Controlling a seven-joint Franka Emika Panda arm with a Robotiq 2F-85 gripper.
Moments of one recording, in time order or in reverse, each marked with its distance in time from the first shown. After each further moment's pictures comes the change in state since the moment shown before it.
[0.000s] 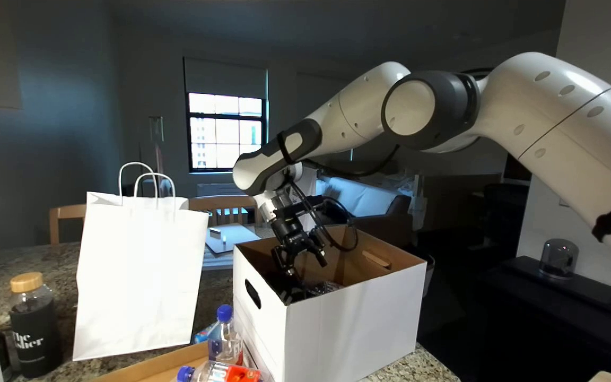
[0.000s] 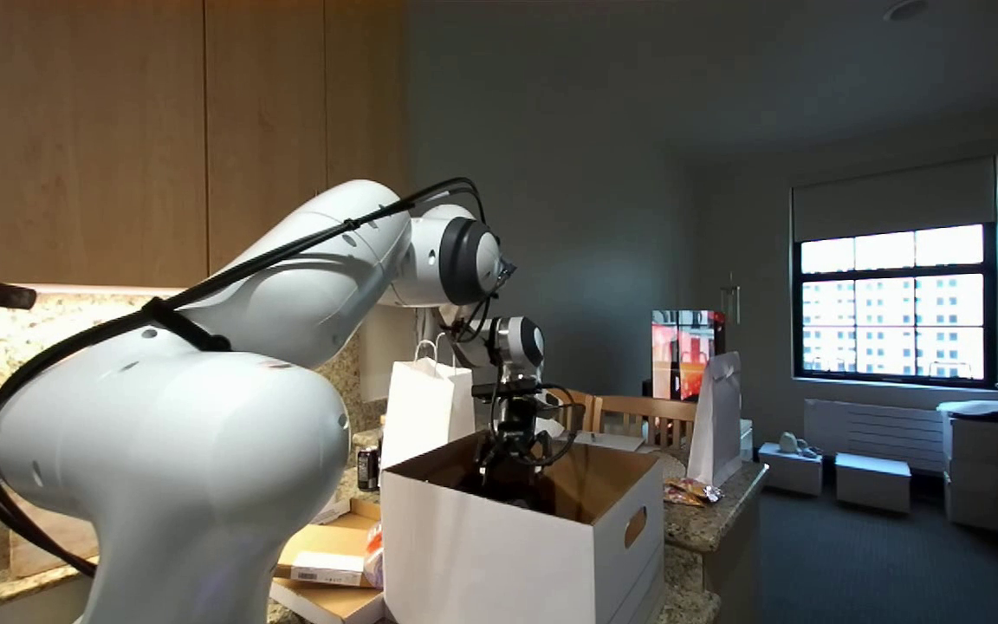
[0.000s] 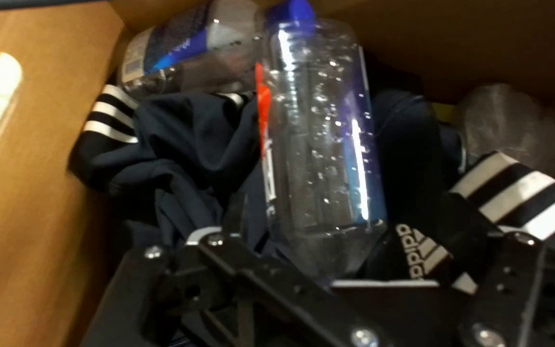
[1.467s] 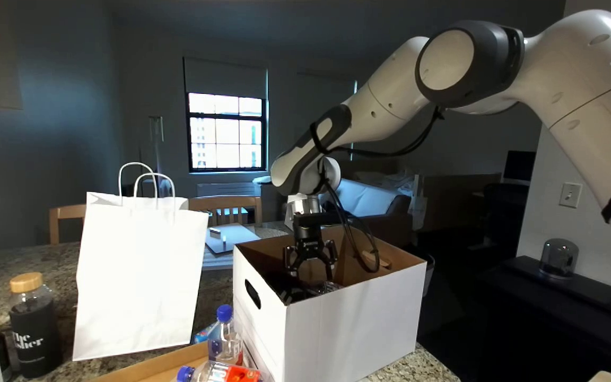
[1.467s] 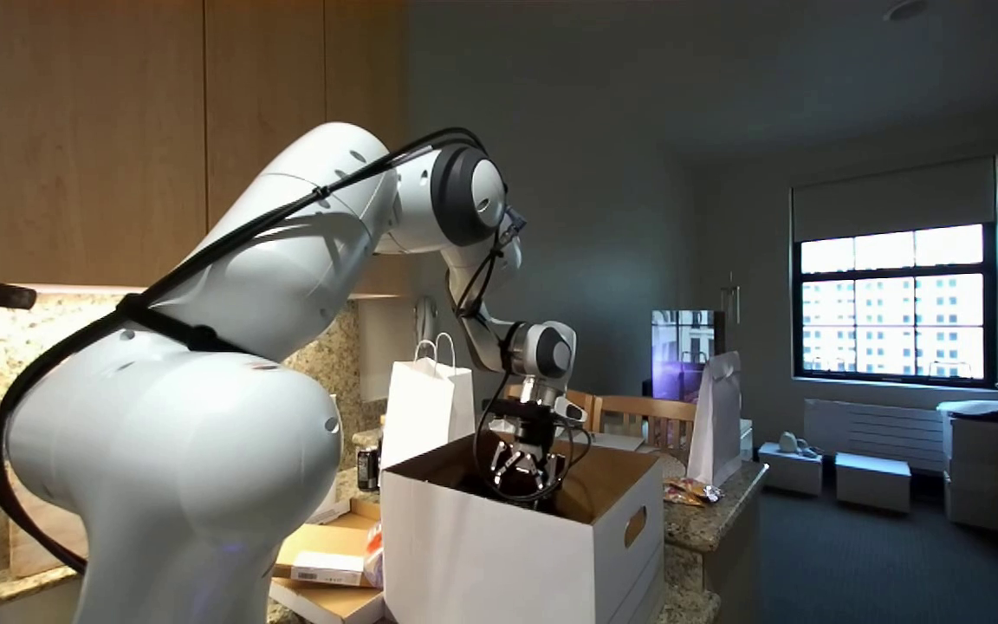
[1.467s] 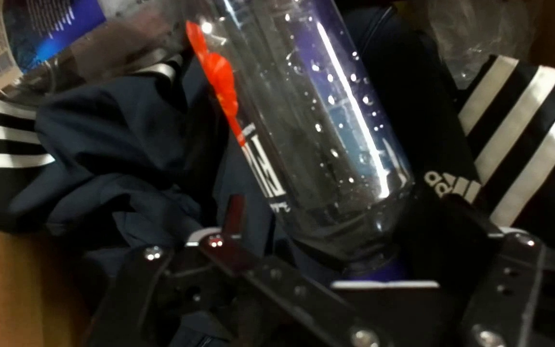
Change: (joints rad) arm -0.090 -0.222 -0.038 -0.429 0.220 0.478 0.110
